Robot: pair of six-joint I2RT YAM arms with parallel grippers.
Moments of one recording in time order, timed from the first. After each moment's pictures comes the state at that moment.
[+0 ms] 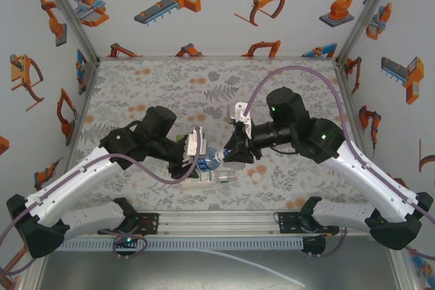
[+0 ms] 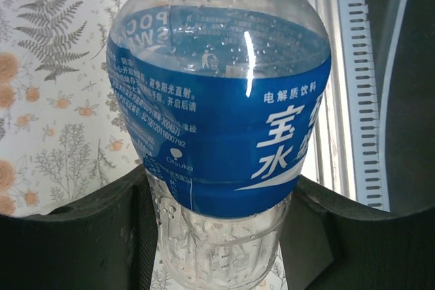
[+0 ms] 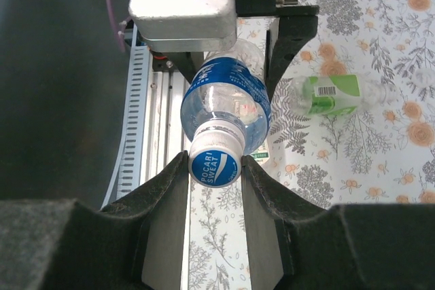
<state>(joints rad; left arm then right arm) -0.86 1.06 1.06 -0.82 0.61 0.61 0.87 1.10 1.31 -0.74 -0.71 -0.29</state>
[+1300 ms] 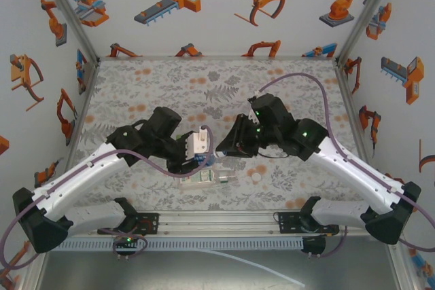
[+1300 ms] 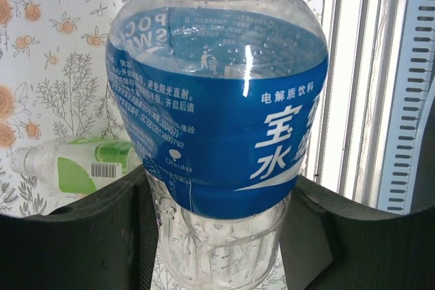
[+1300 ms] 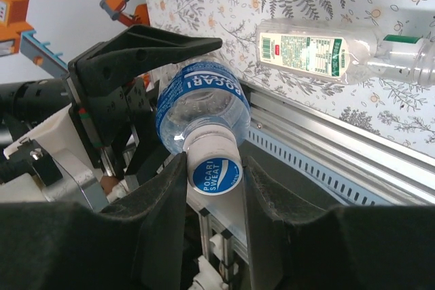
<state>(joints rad) -0.86 1.10 1.05 -0.87 0.40 0.60 0.86 1.16 1.20 -0.75 -0.30 1.13</state>
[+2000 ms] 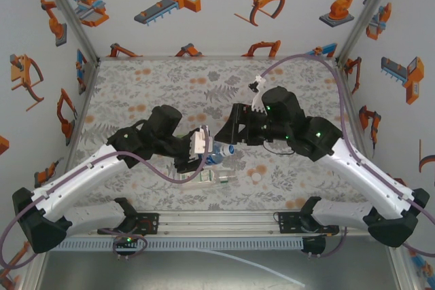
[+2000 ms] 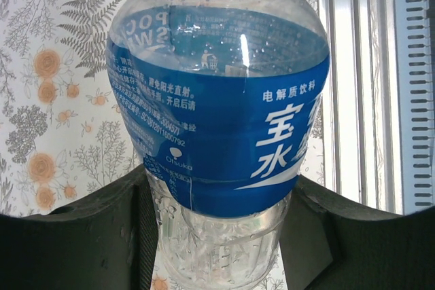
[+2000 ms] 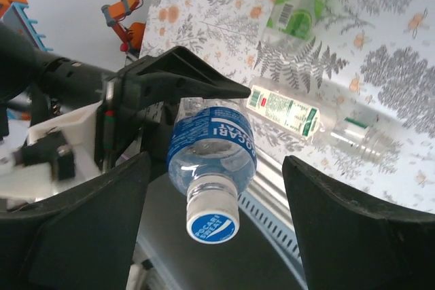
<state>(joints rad) -0.88 1.10 1.04 -0.71 0.50 0.63 0.87 1.12 1.31 -0.73 -0.21 0.75</state>
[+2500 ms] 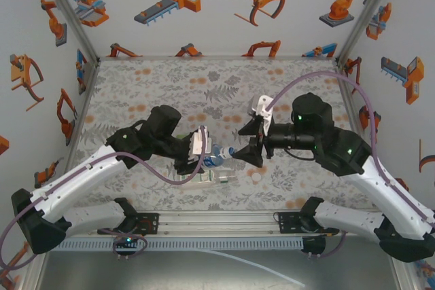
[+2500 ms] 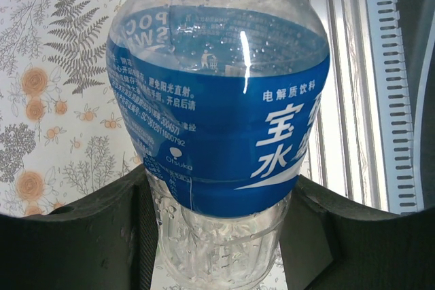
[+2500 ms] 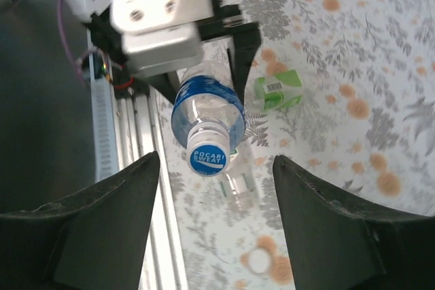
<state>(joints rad) -0.88 1.09 1.04 -0.71 0.56 0.63 0.87 0.95 1.29 -0.71 -0.52 -0.21</state>
